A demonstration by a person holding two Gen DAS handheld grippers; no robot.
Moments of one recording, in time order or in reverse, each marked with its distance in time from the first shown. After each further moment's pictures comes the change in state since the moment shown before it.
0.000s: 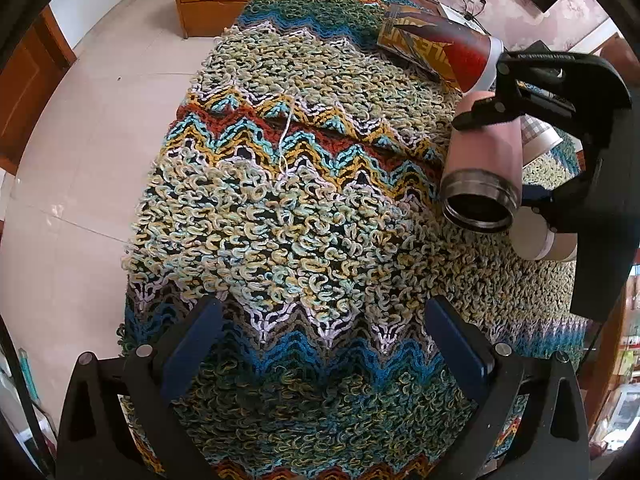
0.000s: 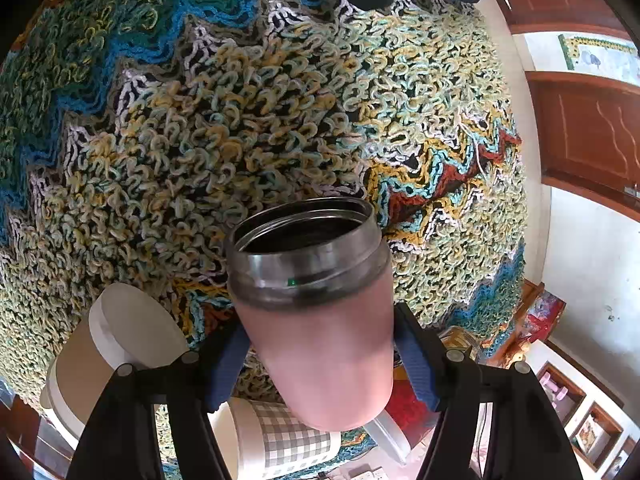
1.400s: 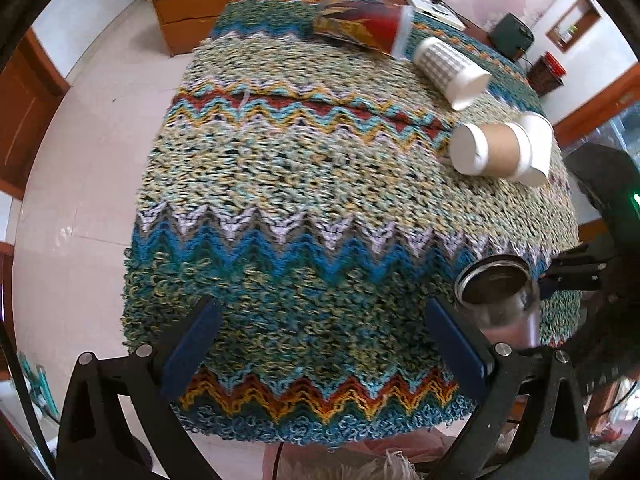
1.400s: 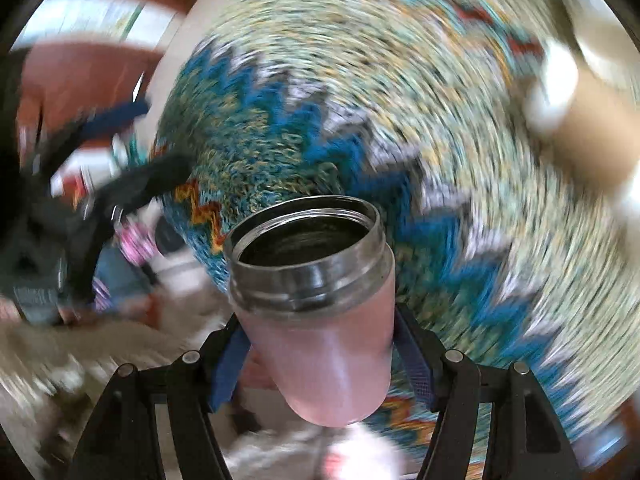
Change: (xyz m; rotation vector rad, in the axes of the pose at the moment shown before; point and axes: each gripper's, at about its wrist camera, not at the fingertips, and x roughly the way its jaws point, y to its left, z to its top) left arm -0.047 -0.055 -0.085 0.119 -0.010 0.030; right arm -0.081 0.085 -0.003 1.877 -0.151 1.126
